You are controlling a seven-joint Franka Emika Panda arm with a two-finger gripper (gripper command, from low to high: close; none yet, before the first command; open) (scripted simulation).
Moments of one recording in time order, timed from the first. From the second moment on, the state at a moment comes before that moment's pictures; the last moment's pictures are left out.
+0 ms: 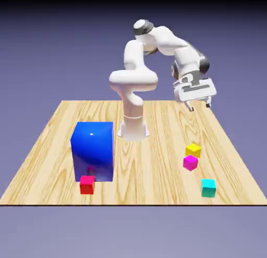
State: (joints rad) arm -0.01 -1.15 1.24 -2.88 1.36 2.46 0.44
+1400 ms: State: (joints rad) arm -0.13 -1.31 1.90 -2.81 1.79 2.20 0.54
